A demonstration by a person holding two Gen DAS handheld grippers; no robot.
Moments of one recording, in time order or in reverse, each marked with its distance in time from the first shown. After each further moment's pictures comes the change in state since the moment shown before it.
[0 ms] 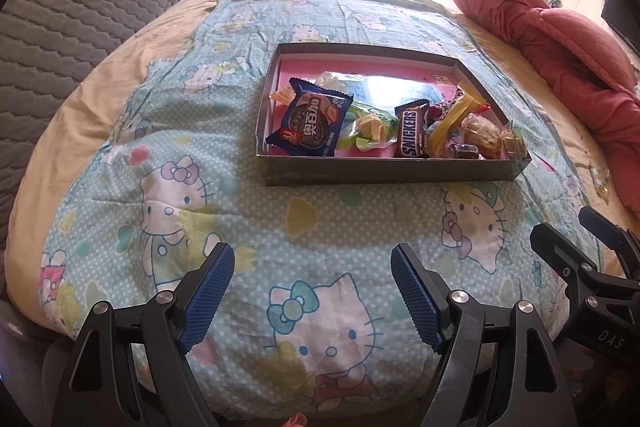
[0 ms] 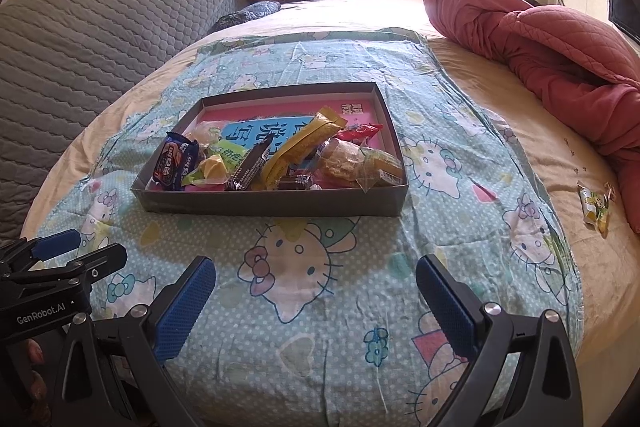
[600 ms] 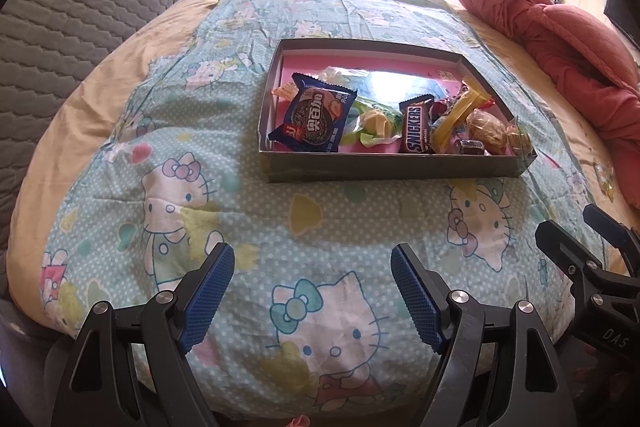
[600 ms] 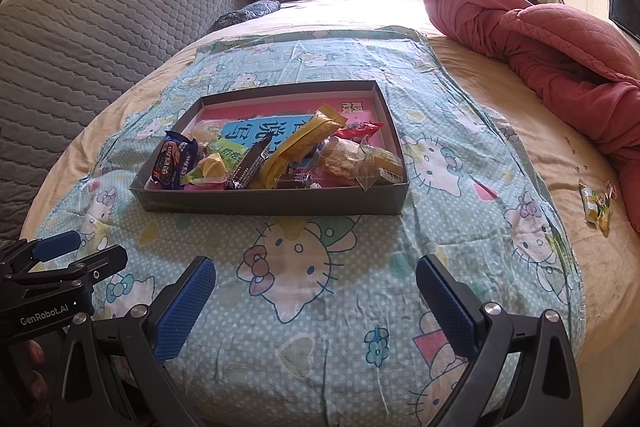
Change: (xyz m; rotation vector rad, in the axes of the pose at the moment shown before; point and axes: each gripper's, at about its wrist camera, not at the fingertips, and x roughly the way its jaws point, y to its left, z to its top) left arm 0.004 0.000 -0.001 0.002 0.012 0.013; right arm 0.002 0.000 -0.001 0.000 0.003 0.000
